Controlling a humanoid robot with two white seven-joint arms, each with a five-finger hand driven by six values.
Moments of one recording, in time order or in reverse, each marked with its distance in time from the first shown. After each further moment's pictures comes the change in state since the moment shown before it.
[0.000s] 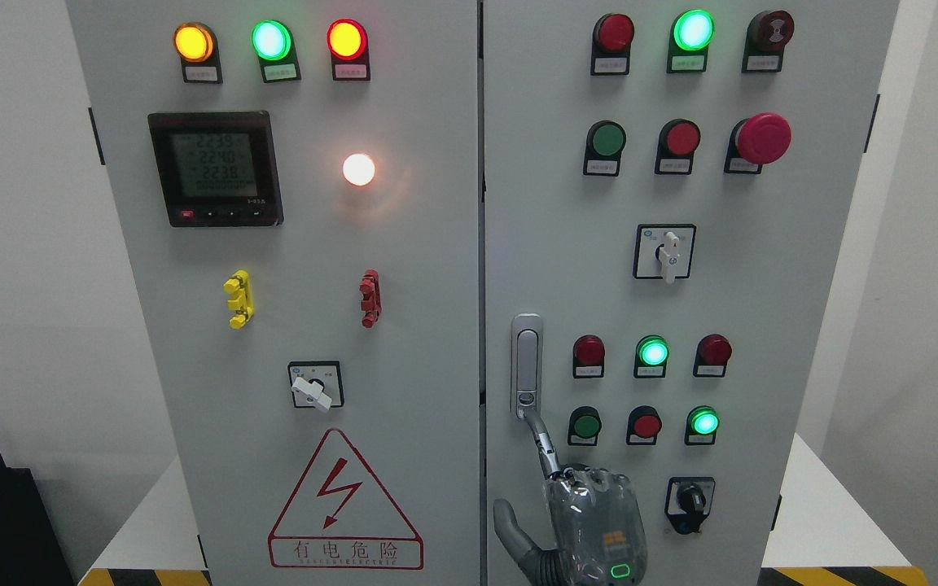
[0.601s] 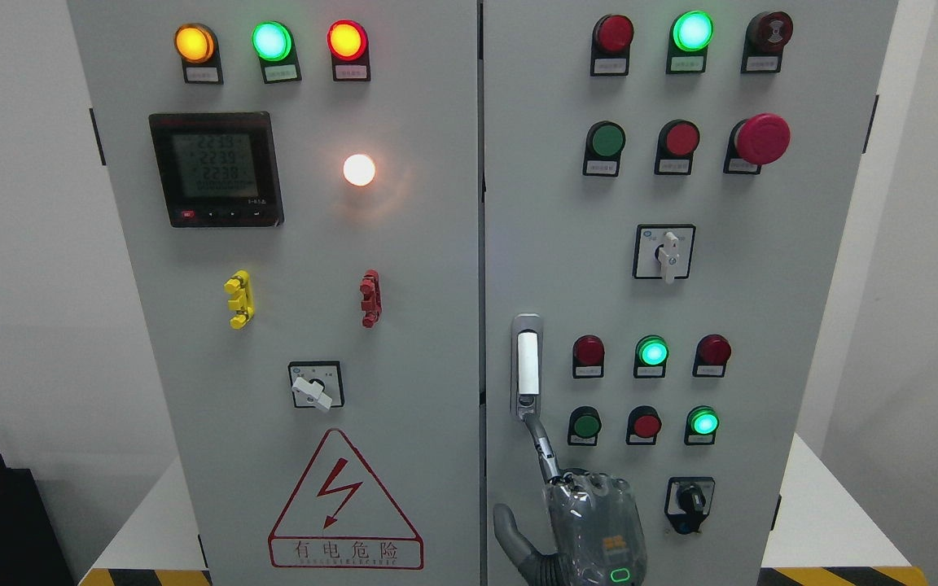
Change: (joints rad) left arm 0.000 0.000 0.000 0.000 0.000 -0.005 0.000; right arm 0.005 0.001 -0.001 0.000 -0.003 -0.004 0.006
